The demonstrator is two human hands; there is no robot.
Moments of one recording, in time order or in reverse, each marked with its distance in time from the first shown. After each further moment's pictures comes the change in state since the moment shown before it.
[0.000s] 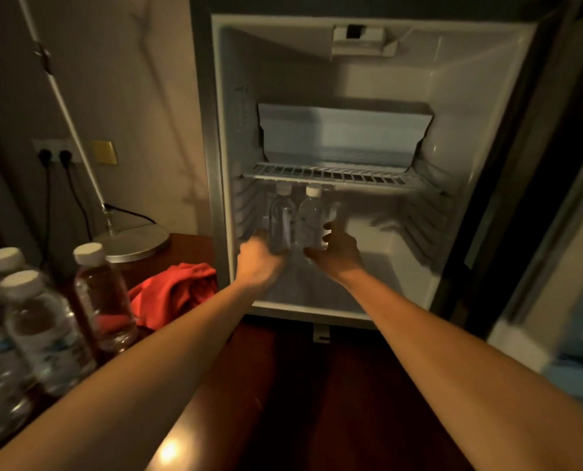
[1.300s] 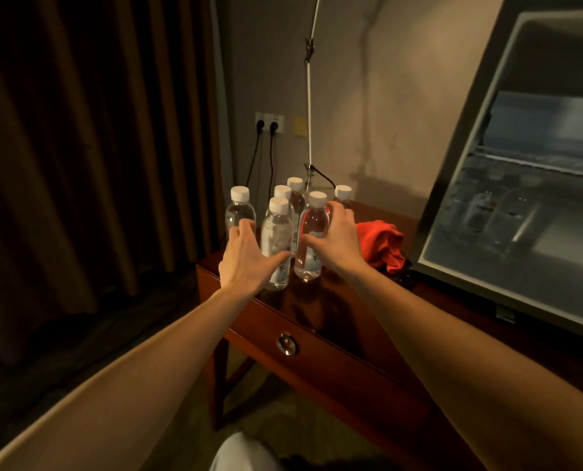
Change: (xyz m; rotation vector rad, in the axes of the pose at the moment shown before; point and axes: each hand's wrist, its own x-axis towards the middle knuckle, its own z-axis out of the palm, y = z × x) left_hand -0.200 -0.181 -0.277 0.314 0.454 -0.253; right_hand -0.200 -0.224 0.194 0.132 -0.231 -0.444
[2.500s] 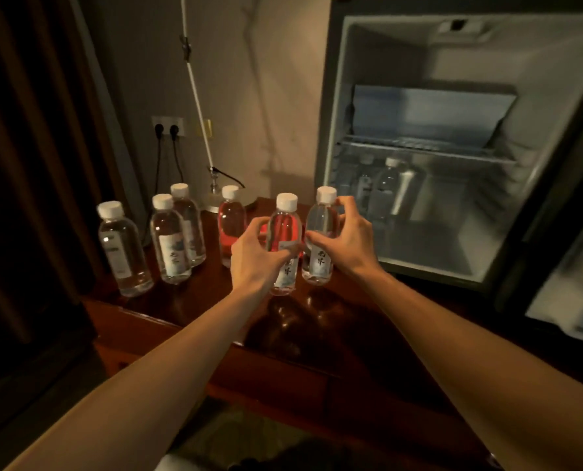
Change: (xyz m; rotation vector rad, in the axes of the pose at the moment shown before) left_hand -0.051 0.144 0.083 -0.532 -0.184 0.190; right_hand -0.046 0.101 -0.160 0.012 0.246 0.036
